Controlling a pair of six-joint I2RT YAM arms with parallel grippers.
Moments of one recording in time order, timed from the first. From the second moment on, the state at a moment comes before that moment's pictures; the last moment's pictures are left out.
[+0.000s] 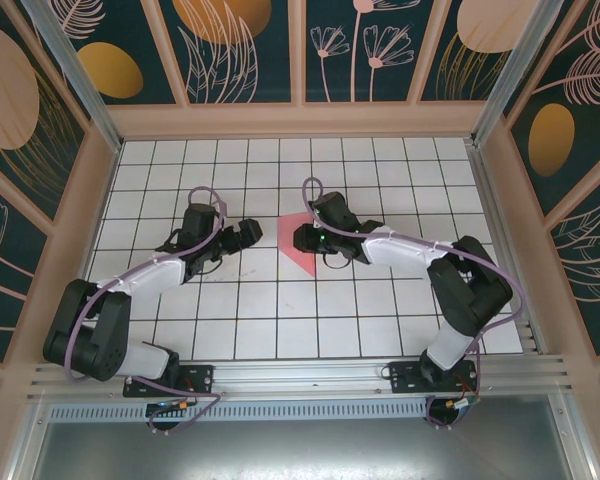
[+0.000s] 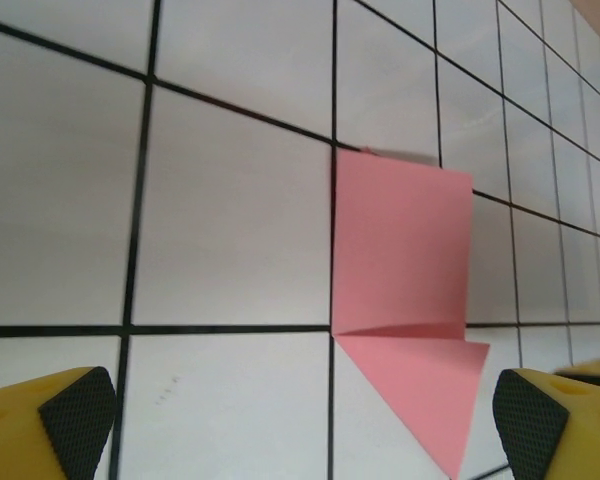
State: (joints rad) left arm -0.33 1.41 0.64 0.05 0.29 -0.72; right arm 0.72 1.68 1.00 -0.11 -0.19 0.71
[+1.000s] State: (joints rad) left arm -0.41 1.70 0.73 0.27 0.55 -0.92; right arm 0.57 1.82 0.79 0.23 -0.36 0.96
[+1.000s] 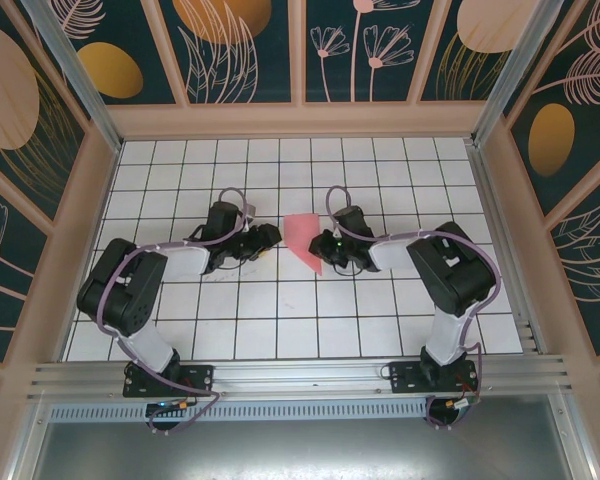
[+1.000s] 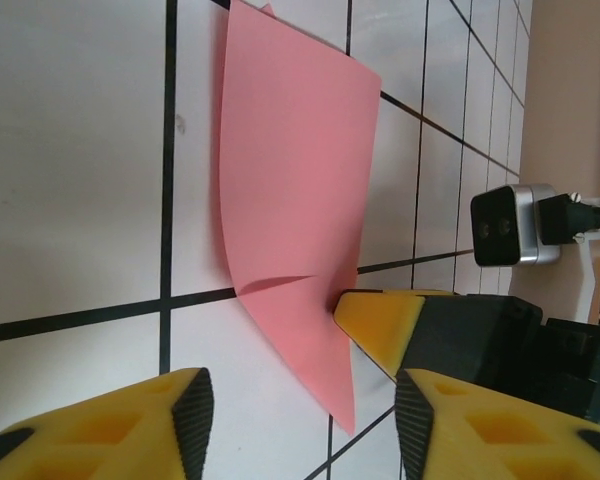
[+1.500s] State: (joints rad) left arm -0.46 1.83 0.84 0.23 0.55 -0.92; right arm 0.54 1.82 0.71 0.37 -0.44 0.97
